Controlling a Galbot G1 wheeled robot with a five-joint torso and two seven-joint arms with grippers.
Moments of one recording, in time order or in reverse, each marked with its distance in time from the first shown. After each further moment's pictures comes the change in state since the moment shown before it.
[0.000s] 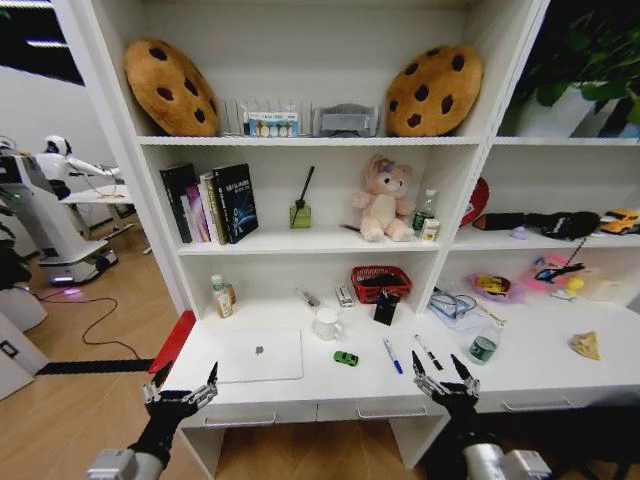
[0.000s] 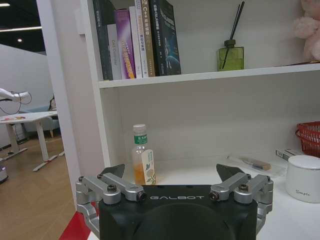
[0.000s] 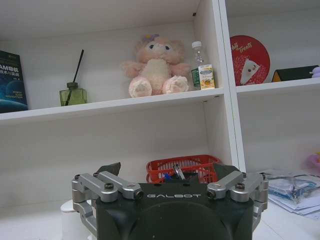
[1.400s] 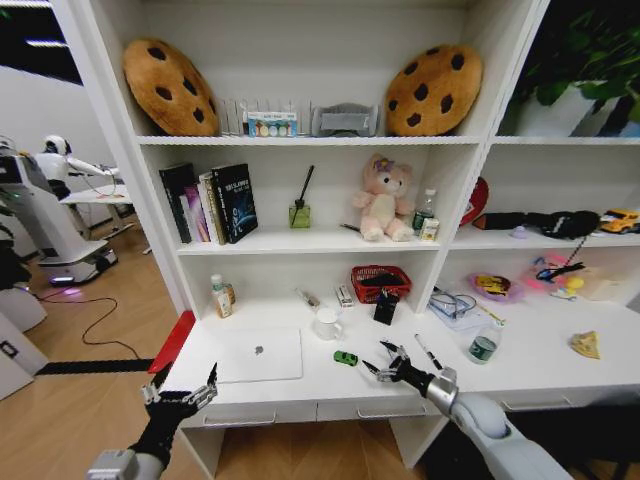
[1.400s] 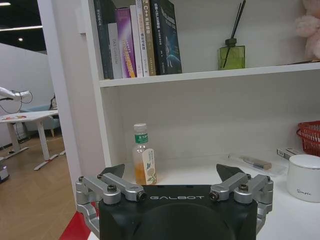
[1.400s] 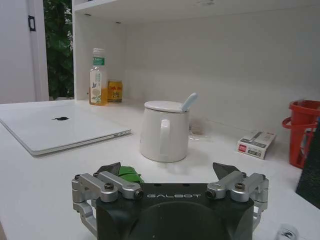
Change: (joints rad) left arm 0.000 0.000 -0.002 0.001 -0.002 0.001 -0.003; right arm 0.776 -0.463 -0.445 -0.771 0.056 -0.039 -0.579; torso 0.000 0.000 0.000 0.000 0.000
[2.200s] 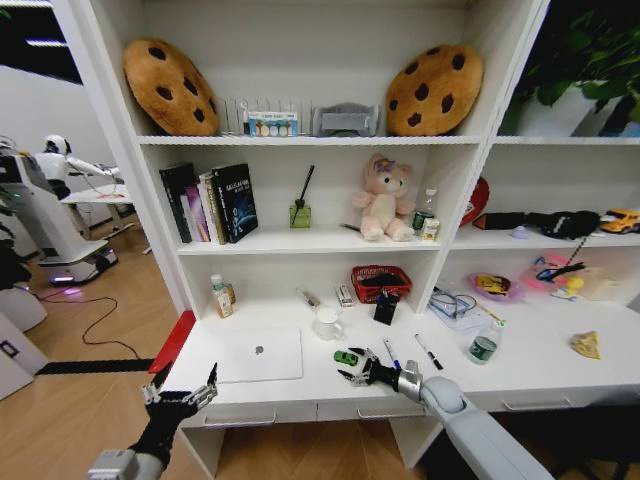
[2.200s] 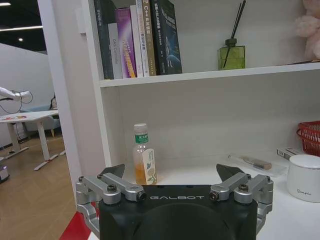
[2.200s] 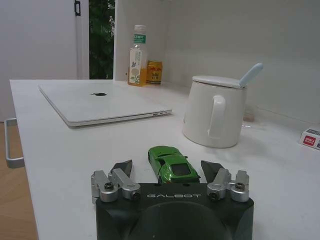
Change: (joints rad) left arm 0.000 0.000 0.000 0.000 0.000 0.000 0.000; right arm 0.092 0.061 -0.098 -0.115 -0.106 0.034 -0.113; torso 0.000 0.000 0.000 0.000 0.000
